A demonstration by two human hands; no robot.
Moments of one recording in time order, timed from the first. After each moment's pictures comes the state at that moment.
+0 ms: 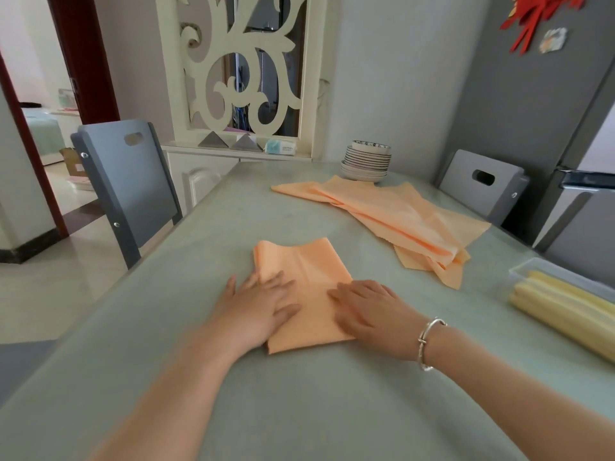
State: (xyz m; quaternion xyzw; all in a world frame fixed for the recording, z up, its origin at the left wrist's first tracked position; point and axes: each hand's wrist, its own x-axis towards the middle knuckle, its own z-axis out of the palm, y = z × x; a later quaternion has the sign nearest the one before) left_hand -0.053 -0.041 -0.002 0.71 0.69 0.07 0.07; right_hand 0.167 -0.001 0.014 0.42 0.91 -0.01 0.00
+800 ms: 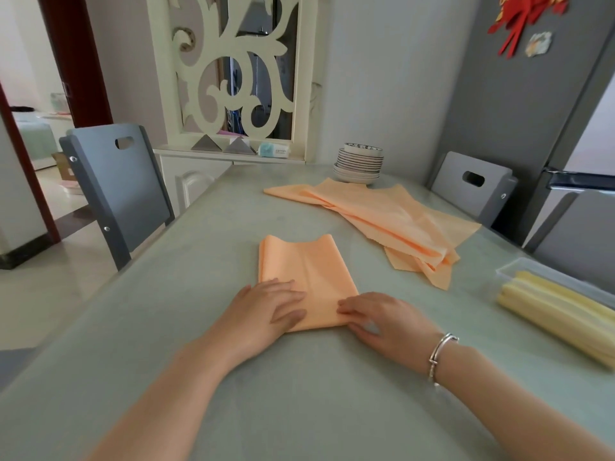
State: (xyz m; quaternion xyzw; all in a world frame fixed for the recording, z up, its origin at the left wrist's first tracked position) left_hand -0.043 -0.032 -0.019 0.75 0.61 0.23 0.10; right_hand 0.197 -0.008 0.013 0.39 0.91 -0.03 -0.12
